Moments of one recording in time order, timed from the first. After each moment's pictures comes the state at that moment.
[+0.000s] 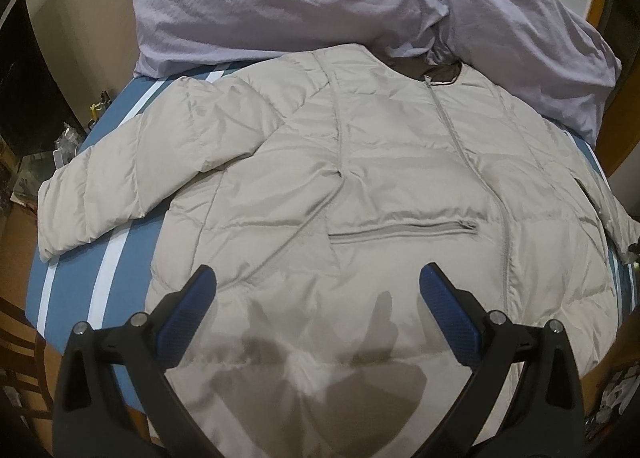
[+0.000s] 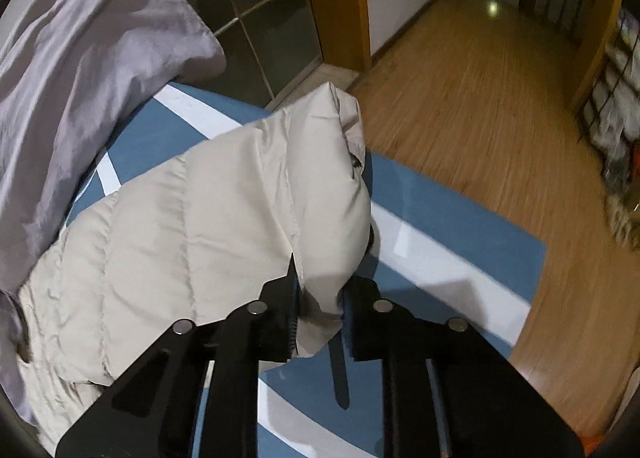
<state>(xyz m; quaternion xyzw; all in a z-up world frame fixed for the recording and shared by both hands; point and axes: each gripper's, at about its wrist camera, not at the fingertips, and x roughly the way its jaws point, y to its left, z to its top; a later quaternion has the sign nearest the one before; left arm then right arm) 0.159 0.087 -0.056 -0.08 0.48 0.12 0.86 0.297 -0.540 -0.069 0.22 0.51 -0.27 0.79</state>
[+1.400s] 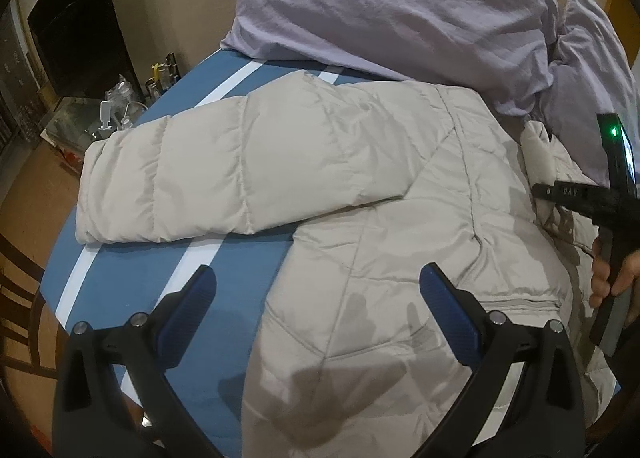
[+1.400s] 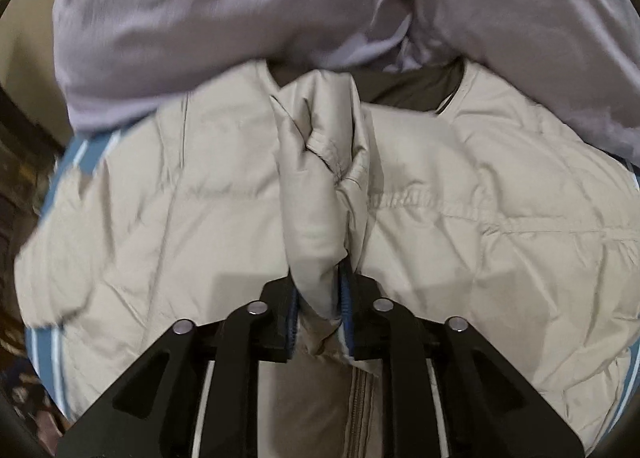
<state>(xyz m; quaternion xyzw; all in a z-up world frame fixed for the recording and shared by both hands) 0.148 0.203 -0.056 -0.15 0.46 0.22 0.85 0.361 -0.018 -0.071 -0.04 0.56 0.22 0.79</state>
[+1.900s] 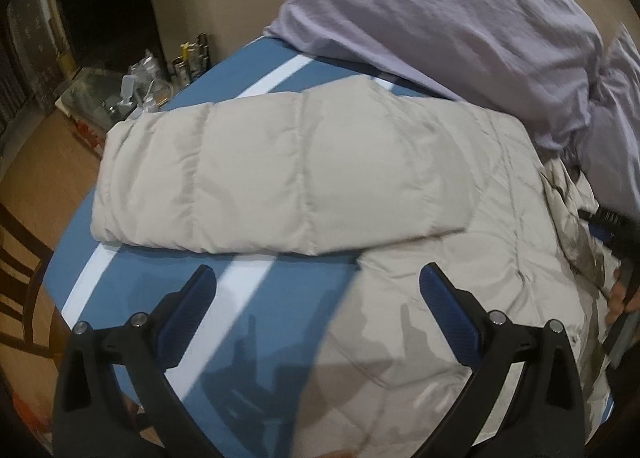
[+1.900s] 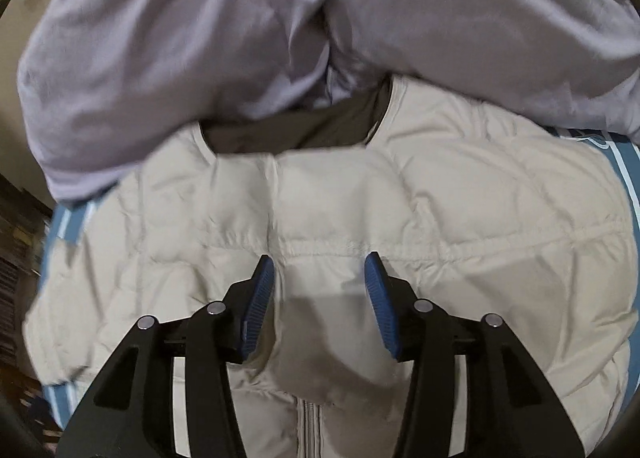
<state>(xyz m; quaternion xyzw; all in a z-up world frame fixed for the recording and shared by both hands) 0.141 0.263 -0.062 -0.20 0.46 0.26 0.83 0.390 -0.042 -0.079 0.01 0.55 0.15 0.82</state>
